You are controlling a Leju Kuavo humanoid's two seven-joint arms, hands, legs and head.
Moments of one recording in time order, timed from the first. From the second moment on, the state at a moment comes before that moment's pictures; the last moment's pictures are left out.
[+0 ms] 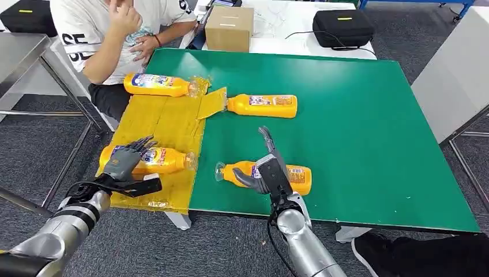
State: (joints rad) left arm -0.60 0.23 -0.29 -0.38 -1.06 0.38 -0.55; right arm -0.35 0.20 0.42 -0.99 0.30 -0.25 -0.43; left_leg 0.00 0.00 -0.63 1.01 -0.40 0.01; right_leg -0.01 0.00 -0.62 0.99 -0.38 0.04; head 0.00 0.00
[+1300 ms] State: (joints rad) left arm -0.35 0.02 0.08 -0.97 -0.21 -0.01 -0.67; right arm -0.37 0.09 0.45 -1.00 0.71 -0.22 -0.10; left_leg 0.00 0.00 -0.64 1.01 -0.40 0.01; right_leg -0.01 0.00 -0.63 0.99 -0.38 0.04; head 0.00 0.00
